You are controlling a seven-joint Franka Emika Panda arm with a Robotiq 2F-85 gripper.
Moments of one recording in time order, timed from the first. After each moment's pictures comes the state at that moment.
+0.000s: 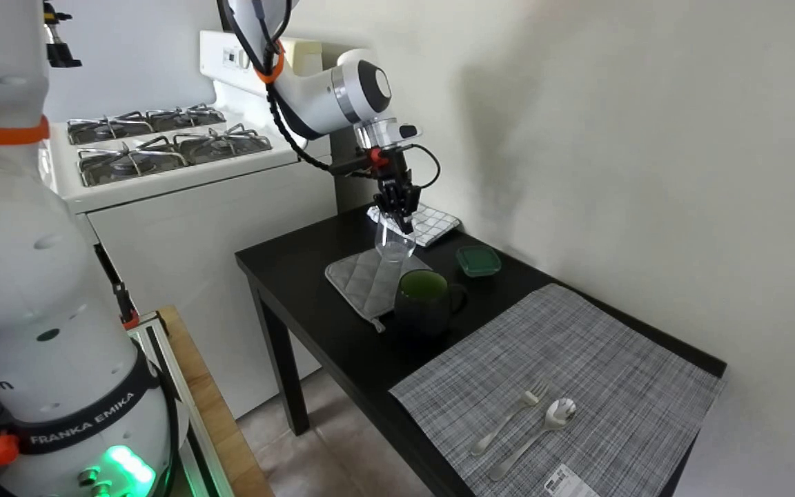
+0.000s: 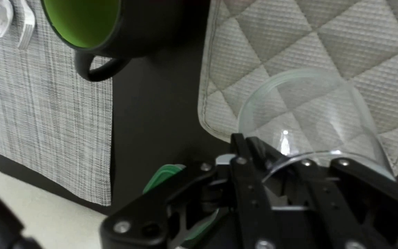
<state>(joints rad) 0.22 0.30 0.06 -2.14 -0.61 2.27 0.63</state>
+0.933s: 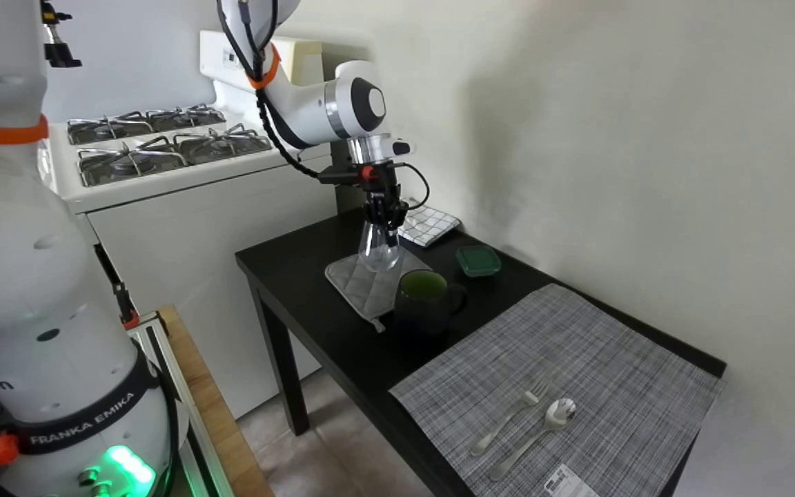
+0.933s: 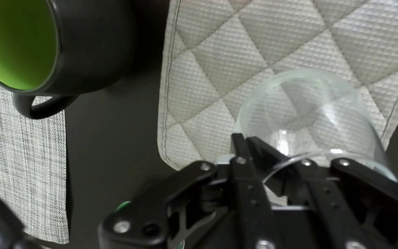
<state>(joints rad) 0.22 0.30 0.05 -2.23 -0.49 2.37 0.57</state>
